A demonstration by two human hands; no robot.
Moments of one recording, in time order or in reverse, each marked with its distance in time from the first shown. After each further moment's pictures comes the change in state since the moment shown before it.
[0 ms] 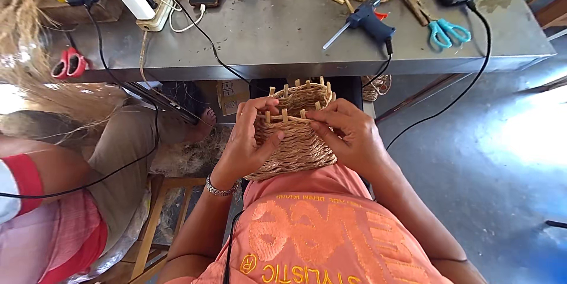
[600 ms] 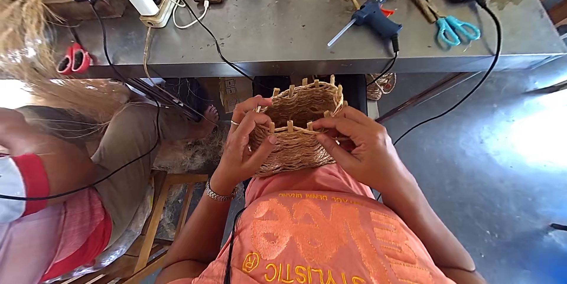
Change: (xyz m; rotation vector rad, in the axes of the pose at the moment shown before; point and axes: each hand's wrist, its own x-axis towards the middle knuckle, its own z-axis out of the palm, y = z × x) left_hand -0.018 -0.004 -0.002 -0.070 0.084 0.094; right_hand -0.013 -0.017 -0.009 0.035 -0.059 0.004
